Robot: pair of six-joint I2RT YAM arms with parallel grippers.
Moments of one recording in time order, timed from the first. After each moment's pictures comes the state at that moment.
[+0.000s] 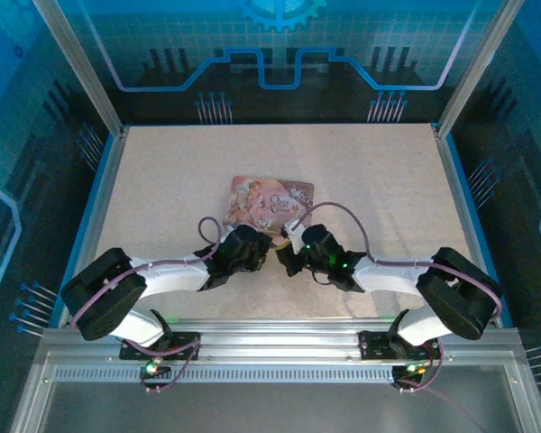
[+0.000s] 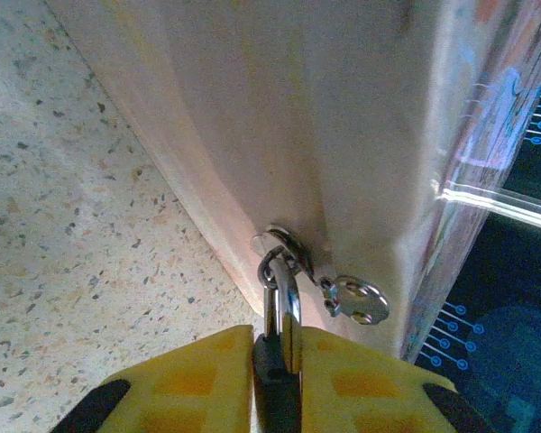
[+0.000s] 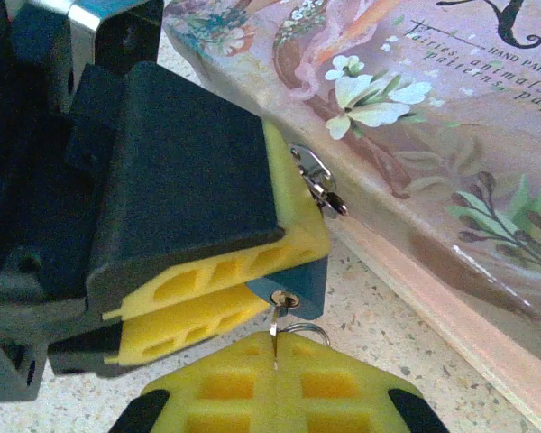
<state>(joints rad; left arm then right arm) -0.80 1.46 0.55 0.26 -0.14 -1.80 0.84 1.45 0.55 0.31 -0.09 0.30</state>
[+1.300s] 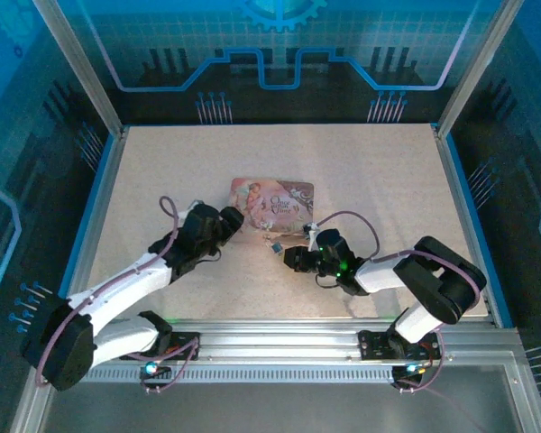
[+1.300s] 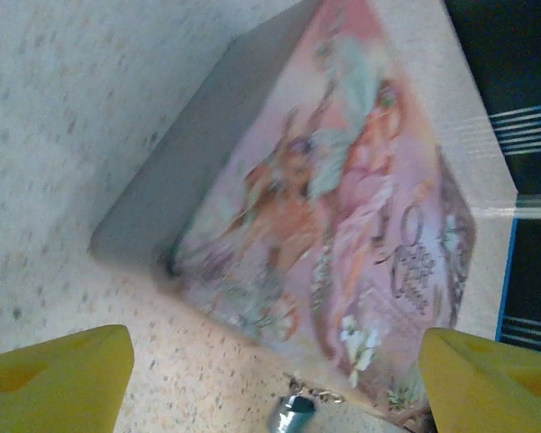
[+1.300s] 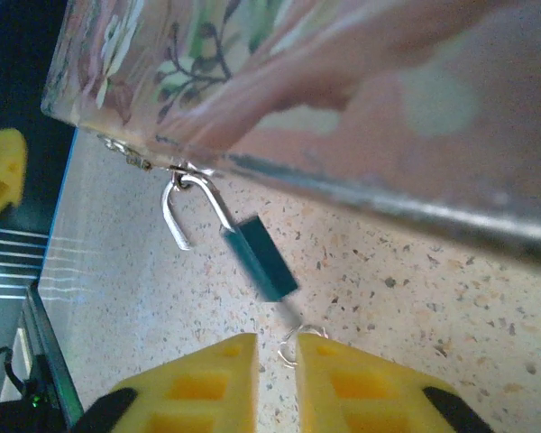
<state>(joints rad) -0.50 1.10 0.63 -0.19 -0.10 -1.20 0.73 1.57 0.39 0.64 -0.26 0.84</state>
